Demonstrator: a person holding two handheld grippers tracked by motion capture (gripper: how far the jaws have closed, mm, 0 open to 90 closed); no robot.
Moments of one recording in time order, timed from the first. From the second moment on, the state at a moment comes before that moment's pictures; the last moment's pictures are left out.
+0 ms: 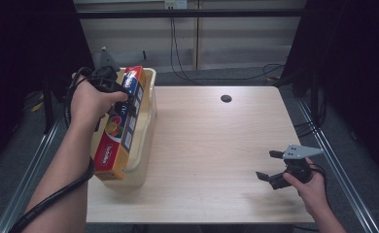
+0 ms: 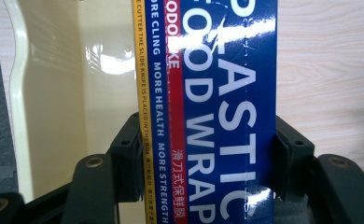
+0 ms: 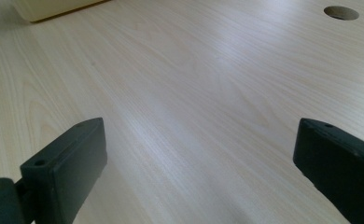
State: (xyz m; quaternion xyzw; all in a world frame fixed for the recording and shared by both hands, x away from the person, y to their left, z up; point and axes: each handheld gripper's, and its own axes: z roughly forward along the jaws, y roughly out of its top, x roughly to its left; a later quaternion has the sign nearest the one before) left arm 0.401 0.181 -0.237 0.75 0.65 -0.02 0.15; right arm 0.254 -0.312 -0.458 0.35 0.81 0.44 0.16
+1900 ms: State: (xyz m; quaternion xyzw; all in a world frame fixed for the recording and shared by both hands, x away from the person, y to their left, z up) left arm 0.399 0.203 -0.270 0.73 0.67 -0.03 0.13; right arm 0.254 -0.311 -0.459 0.35 0.81 0.45 0.16
